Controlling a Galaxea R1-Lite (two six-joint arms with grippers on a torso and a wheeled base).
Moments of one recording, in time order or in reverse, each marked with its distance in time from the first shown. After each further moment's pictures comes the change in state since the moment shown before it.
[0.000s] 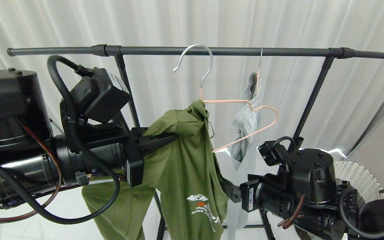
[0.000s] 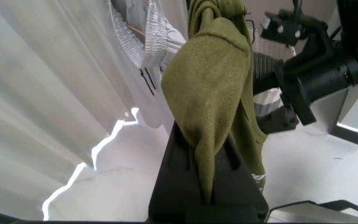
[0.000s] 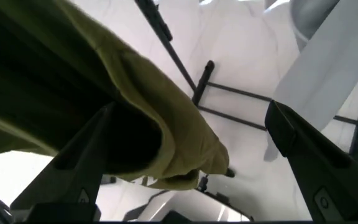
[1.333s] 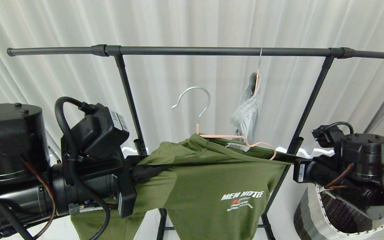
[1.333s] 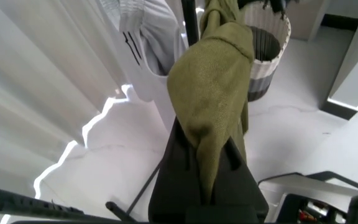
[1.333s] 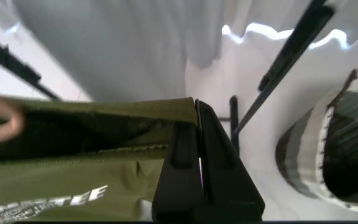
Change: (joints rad) left arm 0.008 -0.041 0.146 0.000 0.004 0.015; right arm -0.384 -0.131 0.113 -0.023 -0.125 -0.212
